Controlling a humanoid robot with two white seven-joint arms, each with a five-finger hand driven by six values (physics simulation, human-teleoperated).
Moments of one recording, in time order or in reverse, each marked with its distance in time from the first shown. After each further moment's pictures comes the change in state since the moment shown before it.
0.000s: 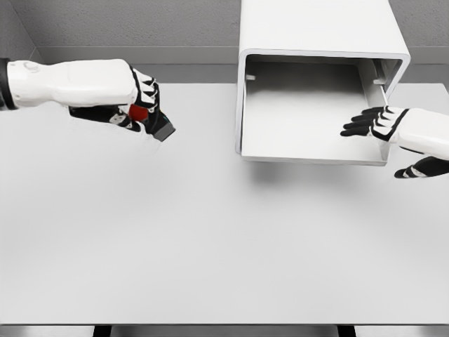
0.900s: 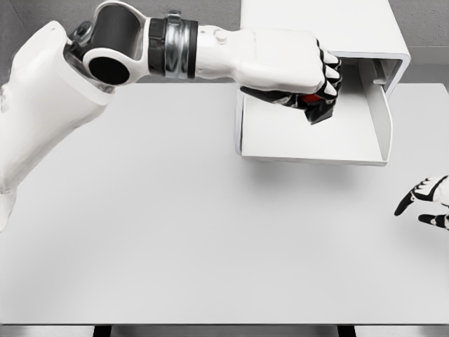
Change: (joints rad) left arm -0.173 -0.626 -0.007 0.156 -0.330 -0.002 -0.002; right arm 0.589 -0.068 -0.341 -0.003 -0.126 0.000 0.000
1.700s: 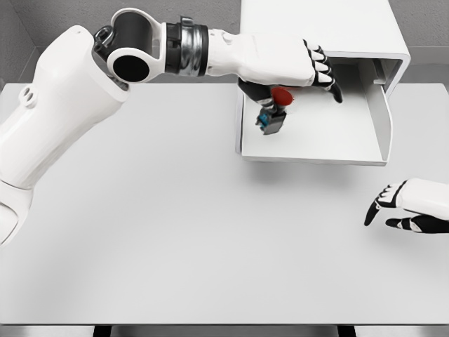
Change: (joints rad) left arm -0.005 -0.046 -0.025 0.158 -0.053 0.001 0.001; right arm -0.249 -0.025 0.309 0.000 0.014 0.000 0.000
